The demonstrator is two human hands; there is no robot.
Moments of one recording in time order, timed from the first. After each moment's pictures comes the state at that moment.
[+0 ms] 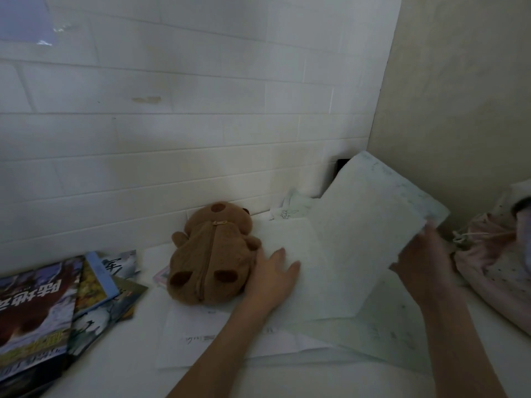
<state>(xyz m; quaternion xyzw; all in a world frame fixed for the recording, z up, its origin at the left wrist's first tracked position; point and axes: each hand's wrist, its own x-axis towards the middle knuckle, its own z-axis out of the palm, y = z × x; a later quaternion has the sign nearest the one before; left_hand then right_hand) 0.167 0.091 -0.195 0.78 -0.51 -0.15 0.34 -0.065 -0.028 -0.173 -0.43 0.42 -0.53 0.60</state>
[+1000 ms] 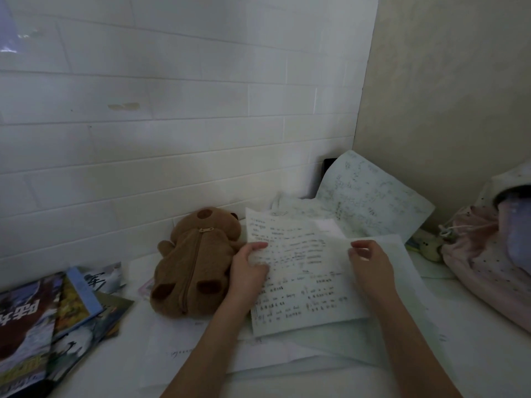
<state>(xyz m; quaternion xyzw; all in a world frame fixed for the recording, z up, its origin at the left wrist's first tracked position) 0.182 0.098 -0.179 0.63 -0.36 -0.32 0.61 -0.016 0.015 -0.175 -0.60 0.60 -0.44 0.30</state>
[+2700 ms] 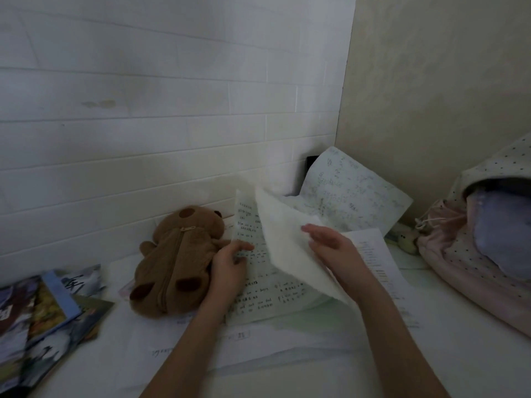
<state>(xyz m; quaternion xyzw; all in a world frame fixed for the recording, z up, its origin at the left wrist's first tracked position) 0.192 0.091 -0.191 0.67 -0.49 -0.16 0.53 -0.014 0.030 -0.156 -0.64 0.41 -0.43 0.49</state>
